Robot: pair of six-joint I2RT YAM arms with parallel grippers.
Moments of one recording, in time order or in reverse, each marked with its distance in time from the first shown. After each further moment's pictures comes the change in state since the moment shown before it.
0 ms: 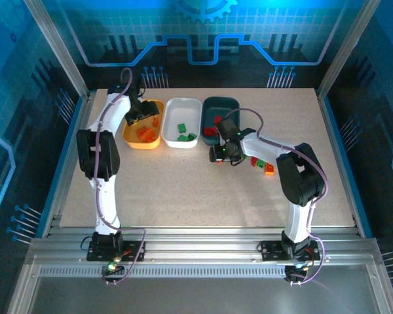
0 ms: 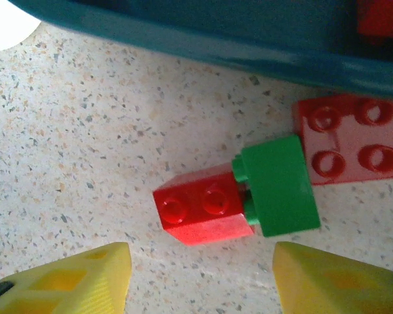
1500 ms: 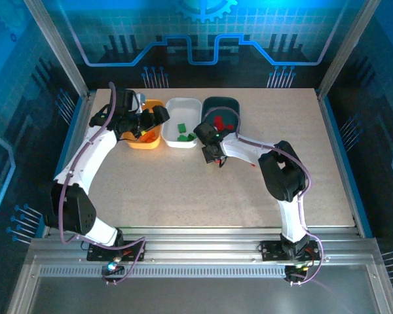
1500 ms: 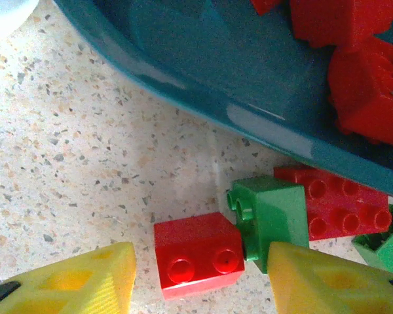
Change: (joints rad) left arm -0.101 -0.663 -0.608 0.311 0.279 -0.141; right arm 0.143 0.141 0.176 -0.105 0.382 -0.097
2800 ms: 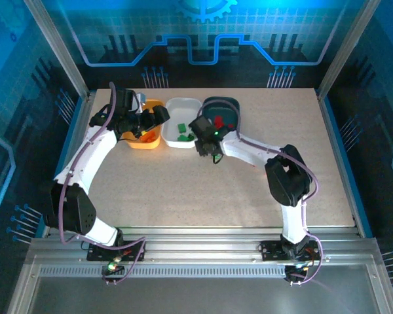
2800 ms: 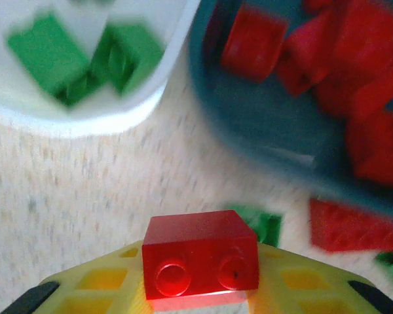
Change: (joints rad) left arm -0.002 0.000 -0.003 0.005 0.011 0.000; right arm 0.014 -0.067 0.083 0.034 -0.038 0.034
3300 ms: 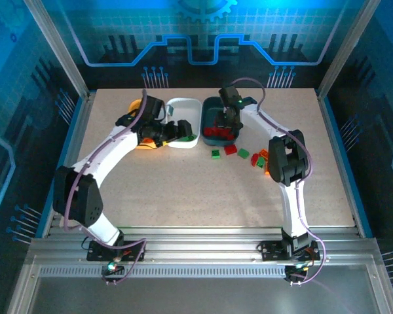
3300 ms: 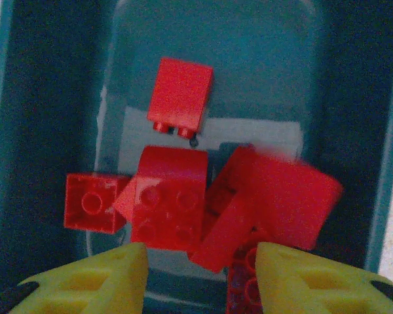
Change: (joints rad) left arm -0.204 0.116 -0.003 -0.013 0.003 0.021; right arm -0.296 0.233 0.352 -0.156 -0.254 0.008
